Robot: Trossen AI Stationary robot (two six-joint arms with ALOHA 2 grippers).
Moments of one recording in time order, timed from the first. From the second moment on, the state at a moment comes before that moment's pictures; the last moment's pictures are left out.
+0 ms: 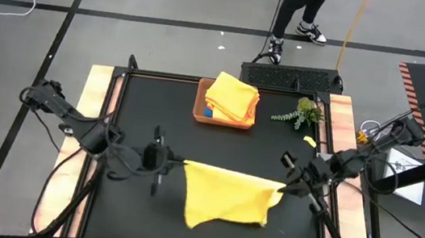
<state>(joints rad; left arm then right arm) -0.53 1.35 1.38 -0.48 -0.63 -0.12 0.56 0.73 0.45 0.55 0.07 0.20</state>
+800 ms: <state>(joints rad) -0.64 1.35 1.48 -0.45 -0.58 -0.07 0.57 0.80 0.45 0.72 -0.09 0.30</state>
